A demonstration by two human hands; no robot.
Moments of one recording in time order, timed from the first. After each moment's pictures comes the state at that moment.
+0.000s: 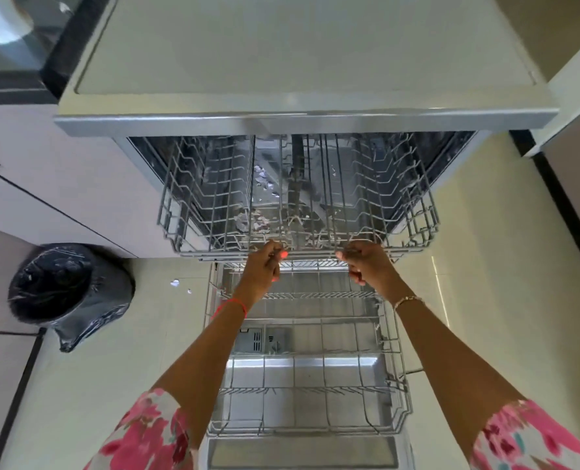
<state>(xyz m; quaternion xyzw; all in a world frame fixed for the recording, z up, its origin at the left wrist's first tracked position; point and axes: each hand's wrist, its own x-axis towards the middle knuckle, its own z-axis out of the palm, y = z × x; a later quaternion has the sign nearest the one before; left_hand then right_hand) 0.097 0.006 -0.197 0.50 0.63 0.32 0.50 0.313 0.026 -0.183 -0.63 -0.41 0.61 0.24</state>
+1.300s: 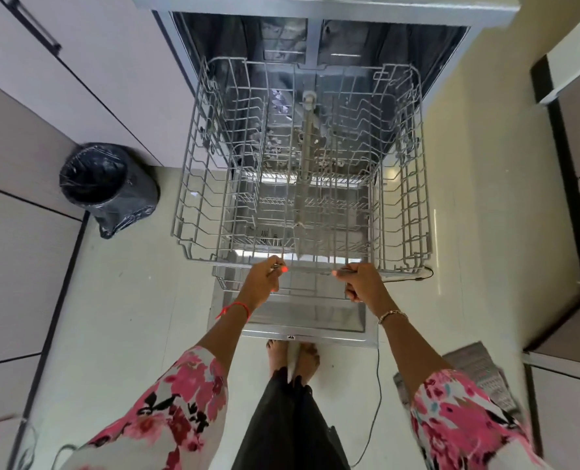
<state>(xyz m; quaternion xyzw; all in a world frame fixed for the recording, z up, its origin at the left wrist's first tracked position) 0.112 -0.277 -0.190 0.48 0.66 0.23 0.53 0.339 -0.248 -0.166 -0.66 -0.37 0.64 0.16</state>
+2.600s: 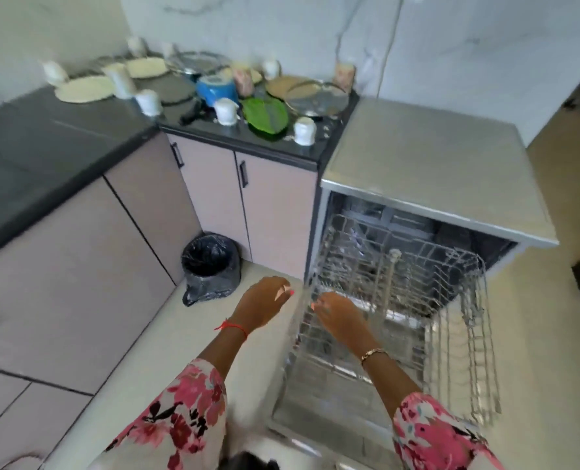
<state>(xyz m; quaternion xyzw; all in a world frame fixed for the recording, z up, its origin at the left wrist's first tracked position) -0.104 -0.297 0.034 0.61 0.73 0.18 0.23 0.076 -0.244 0.040 -0.48 -0.83 0.30 0.05</state>
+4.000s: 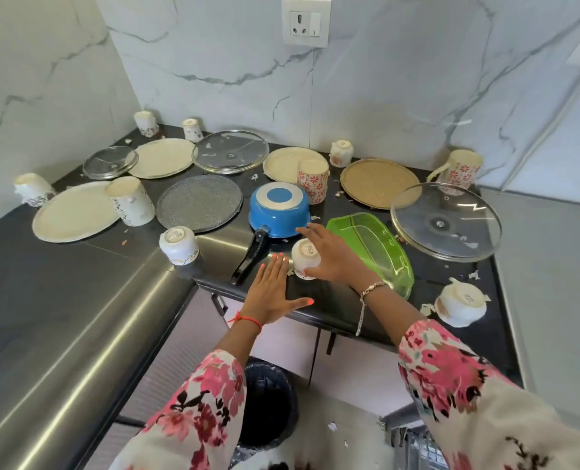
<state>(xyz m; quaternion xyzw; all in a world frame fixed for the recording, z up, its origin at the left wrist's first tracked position) -0.569 0.149 0.049 0.66 0.73 0.08 0.13 -0.429 0.252 0.112 -0.35 -0.92 0.17 0.08</state>
